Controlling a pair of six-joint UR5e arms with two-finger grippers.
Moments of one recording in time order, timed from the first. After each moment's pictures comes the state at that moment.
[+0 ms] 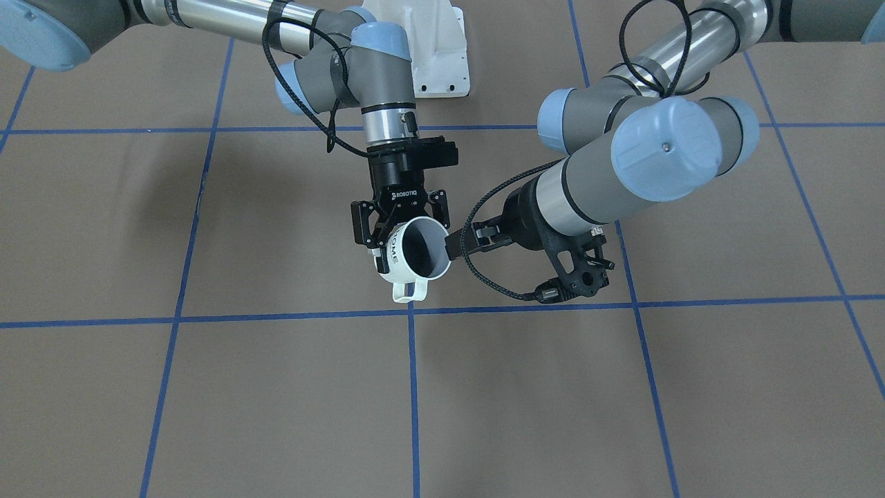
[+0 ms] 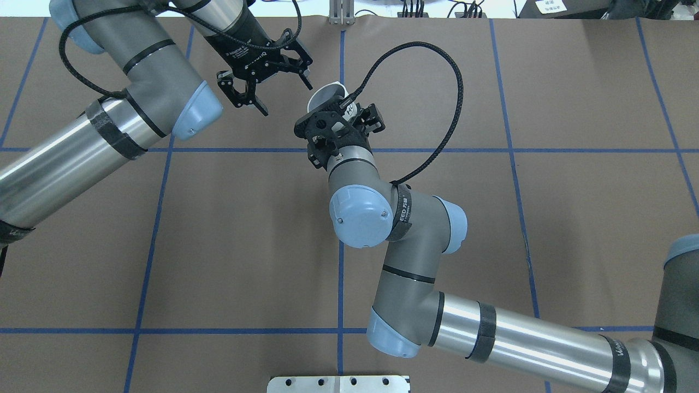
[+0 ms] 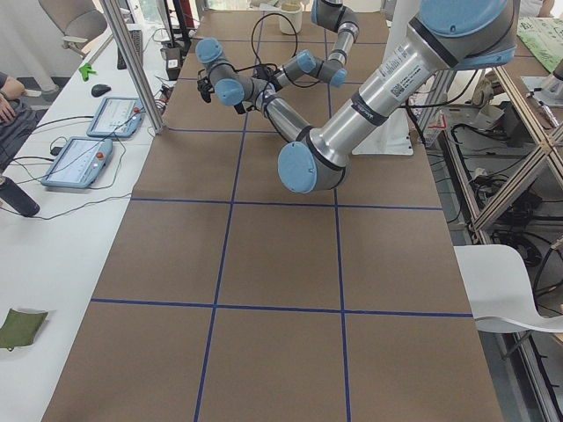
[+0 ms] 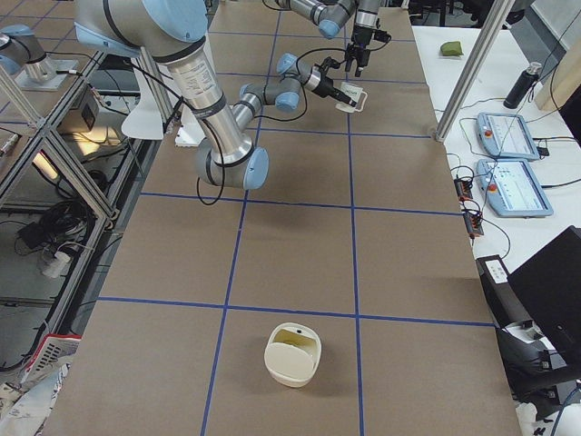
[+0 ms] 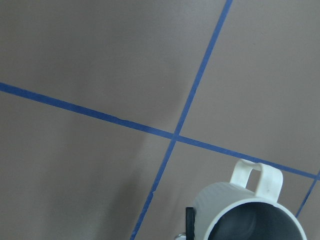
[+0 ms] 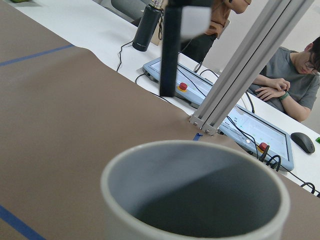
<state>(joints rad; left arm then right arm) -0.91 -2.43 -1.37 -1.88 -2.52 -1.45 0.39 -0.81 1.48 -1.11 0.93 0.60</state>
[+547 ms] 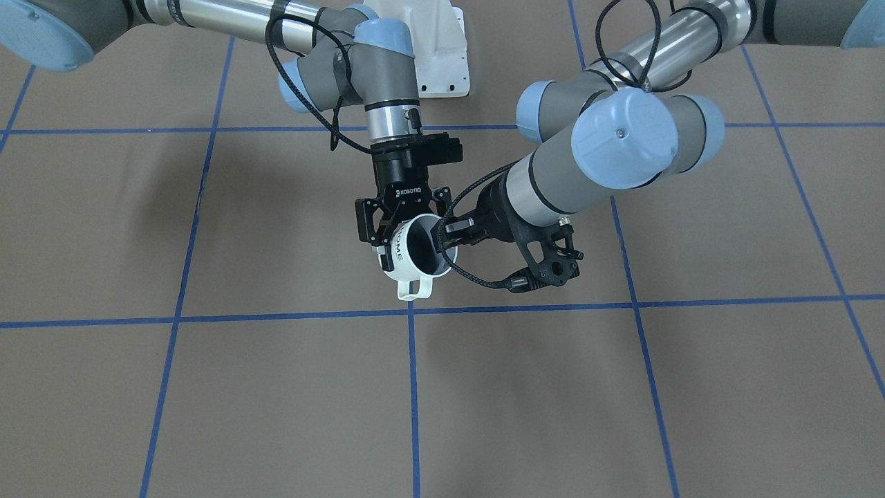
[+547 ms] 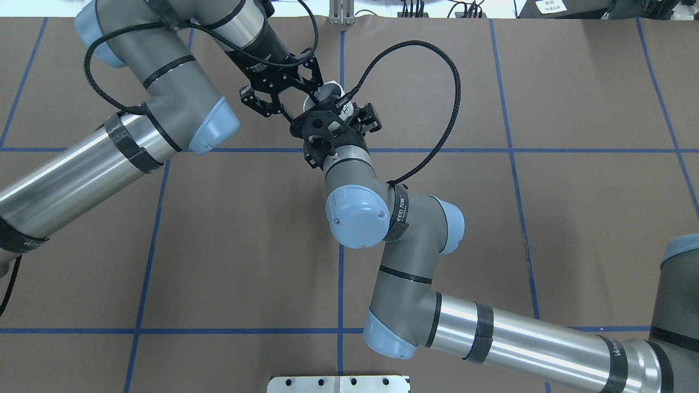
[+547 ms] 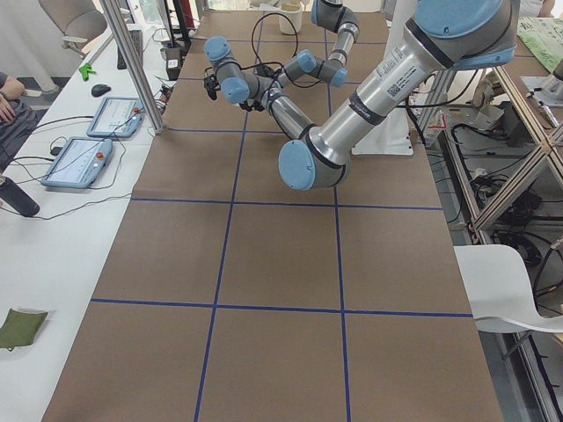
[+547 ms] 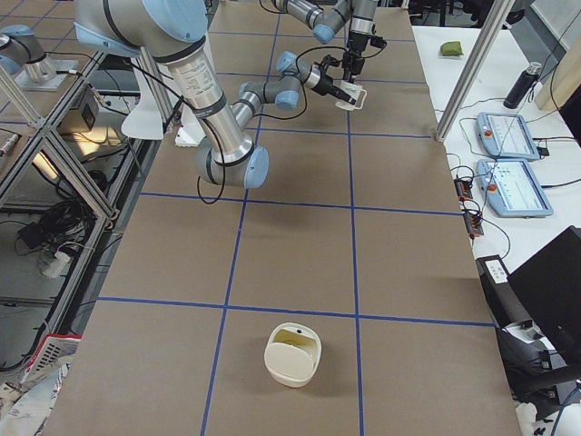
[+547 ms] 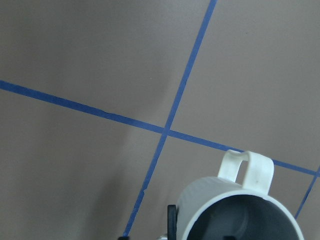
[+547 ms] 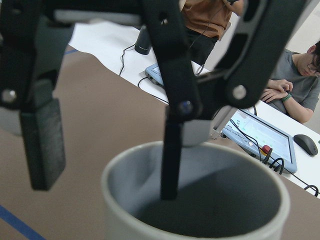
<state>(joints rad) -0.87 -2.44 -1.37 -1.89 -2.48 -1.47 0.39 -0.80 1.48 -1.11 0.93 0.60</state>
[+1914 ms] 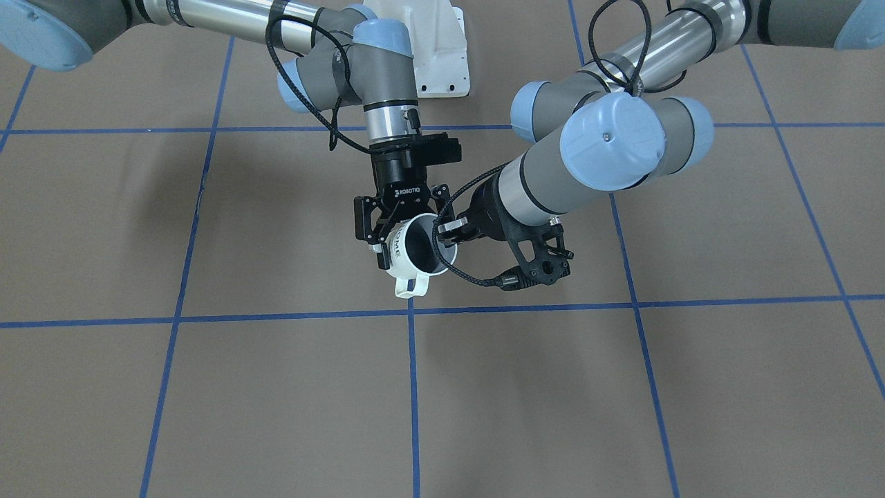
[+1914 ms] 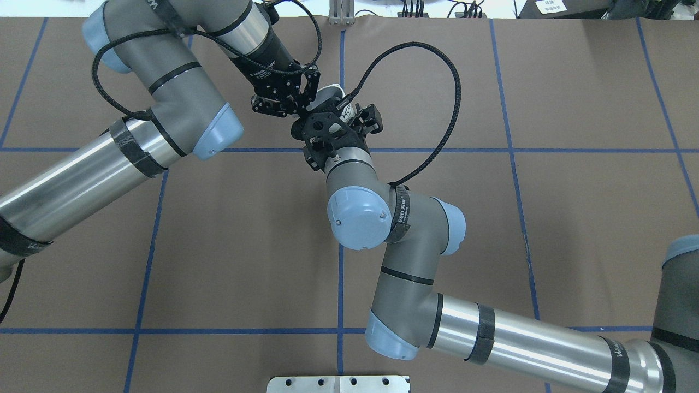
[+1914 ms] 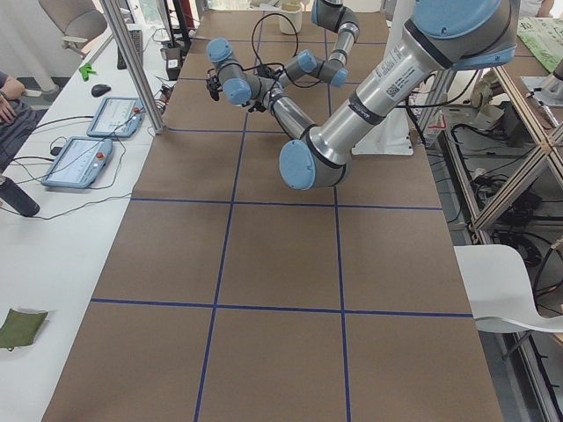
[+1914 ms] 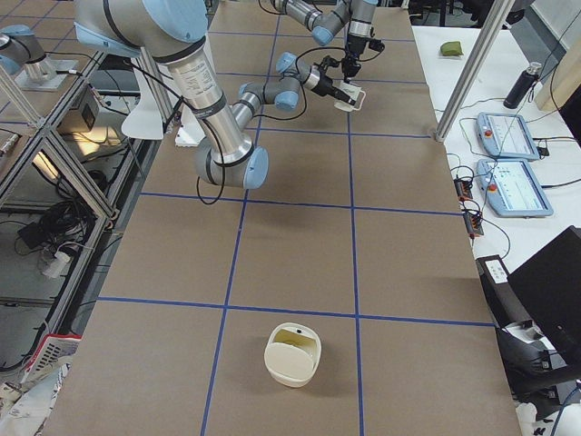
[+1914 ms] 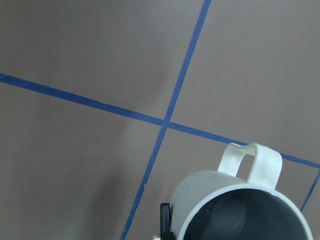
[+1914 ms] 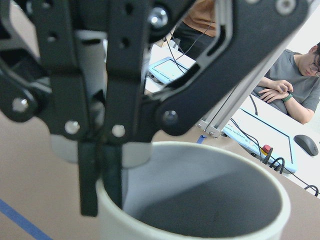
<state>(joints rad) -0.86 -2.44 -1.36 -1.89 -2.48 -1.47 0.39 -0.80 1.49 -1.11 0.93 0.59</state>
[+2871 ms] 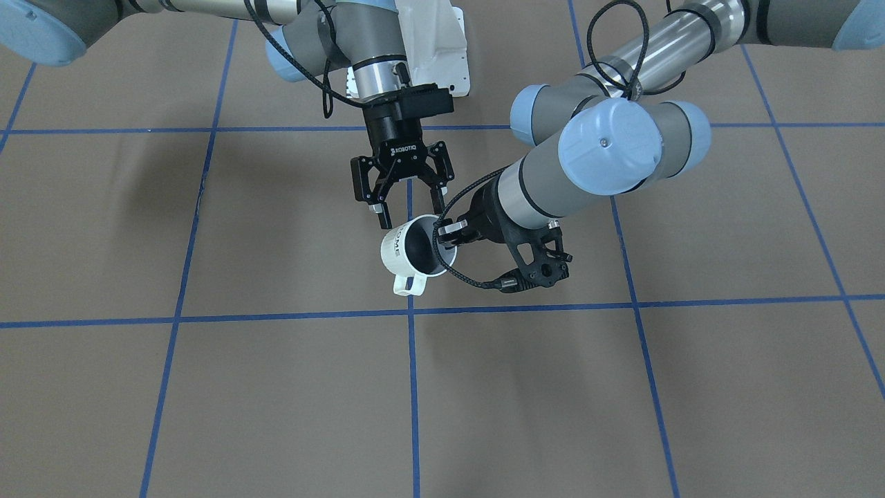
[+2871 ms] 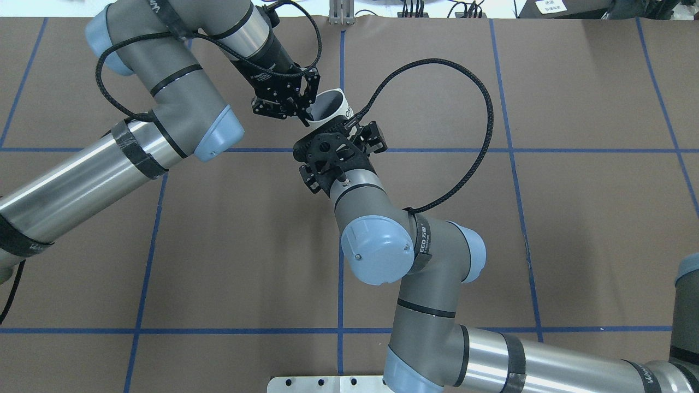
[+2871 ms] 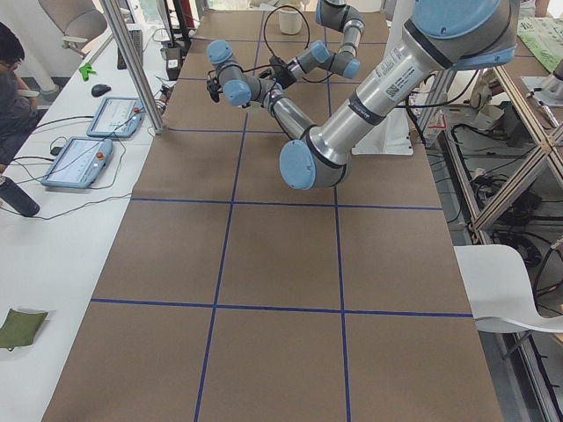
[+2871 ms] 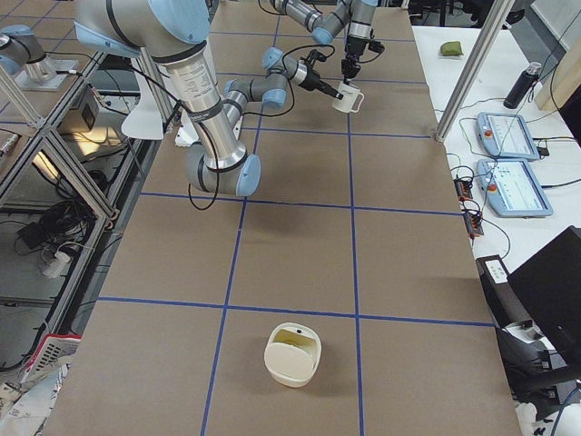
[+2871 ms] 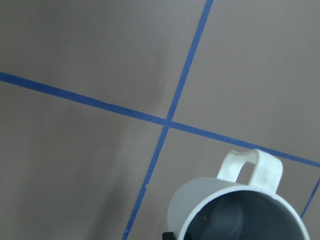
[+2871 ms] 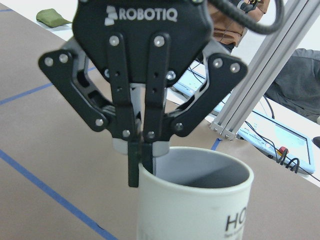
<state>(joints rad) -0.85 -2.44 -1.34 -1.92 -2.48 -1.46 0.33 -0.88 1.67 -1.13 0.93 0.60</state>
